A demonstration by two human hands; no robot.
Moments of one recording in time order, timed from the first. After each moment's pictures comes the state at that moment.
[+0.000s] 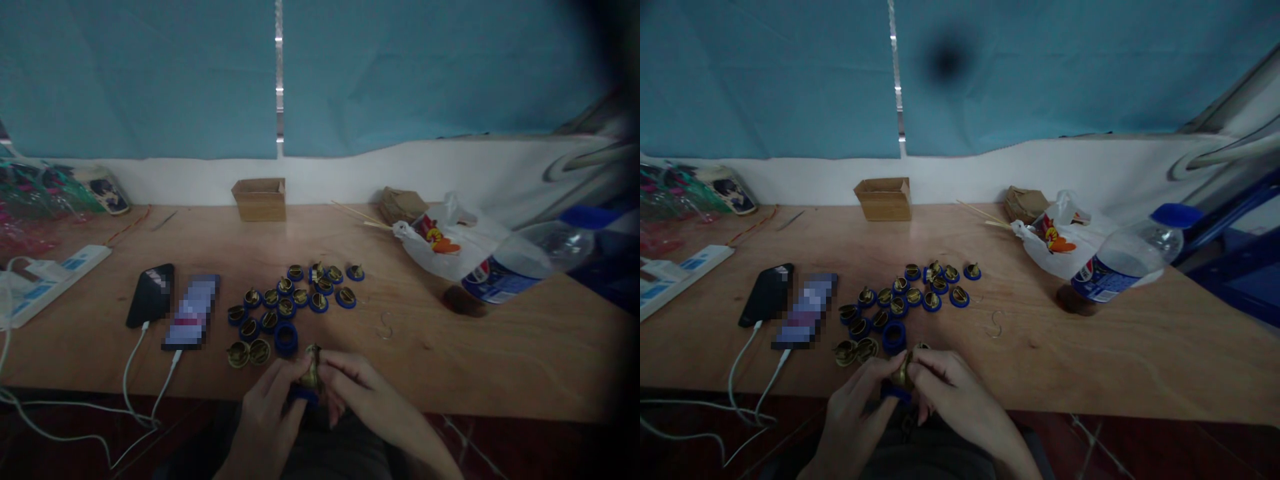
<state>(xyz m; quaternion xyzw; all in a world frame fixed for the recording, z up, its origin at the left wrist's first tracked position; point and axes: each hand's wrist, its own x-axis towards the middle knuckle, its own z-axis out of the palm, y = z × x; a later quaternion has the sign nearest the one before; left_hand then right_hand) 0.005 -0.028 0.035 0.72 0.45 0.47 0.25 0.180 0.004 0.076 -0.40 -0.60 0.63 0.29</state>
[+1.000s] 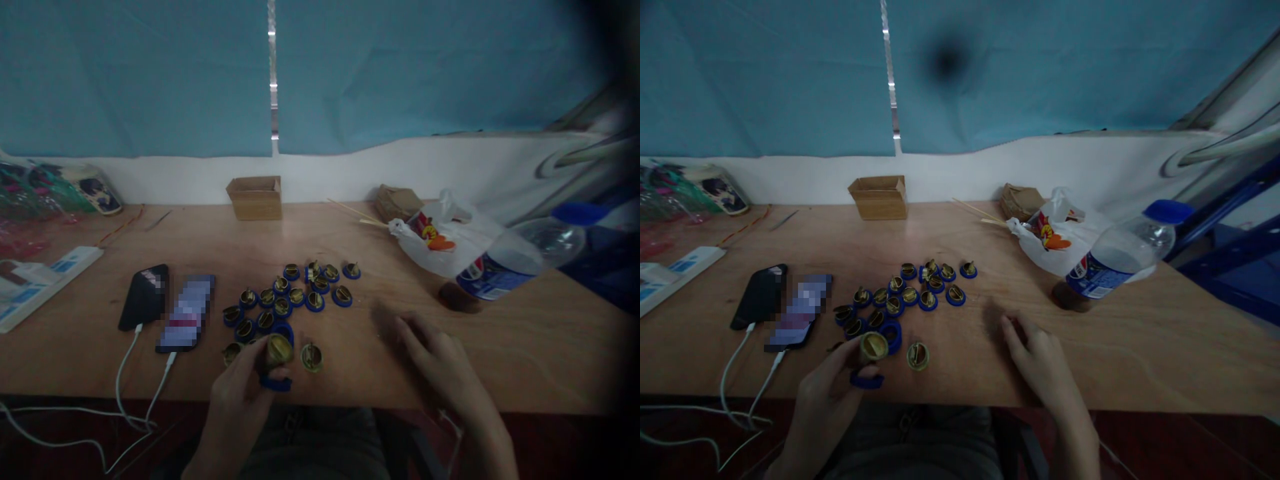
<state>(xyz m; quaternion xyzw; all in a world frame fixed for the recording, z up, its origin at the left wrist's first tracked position) -0.024 -0.015 0.046 0.70 0.57 0.40 0.14 0.296 0.031 0.051 -0.72 -0.62 0.18 0.26</state>
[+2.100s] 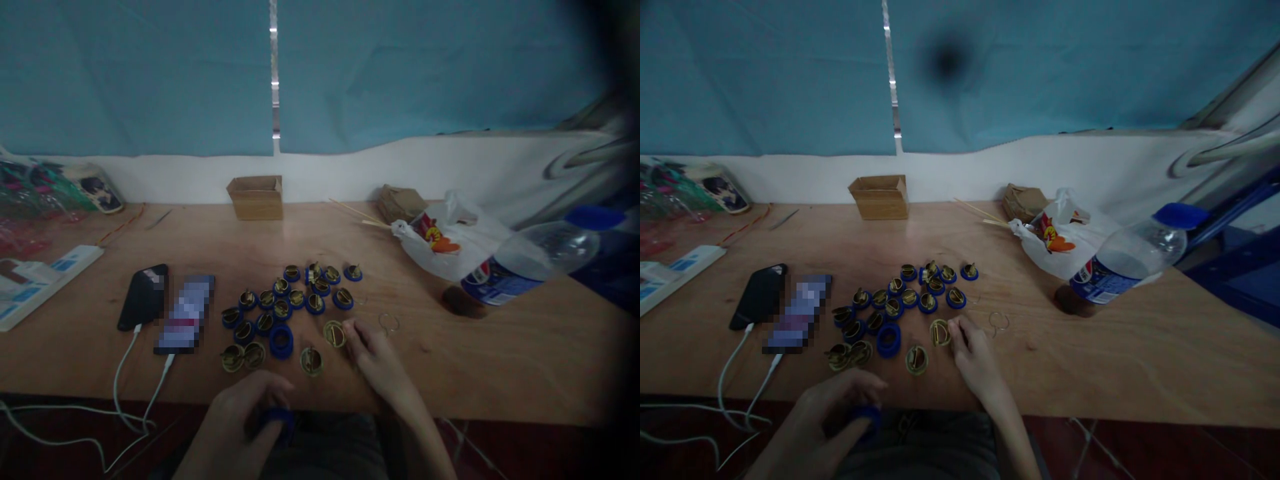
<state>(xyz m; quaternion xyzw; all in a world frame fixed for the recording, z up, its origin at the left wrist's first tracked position) -0.026 -0.027 0.072 0.72 0.52 0.30 0.35 0.213 0.040 0.048 -0.61 -0.61 0.35 0.36</state>
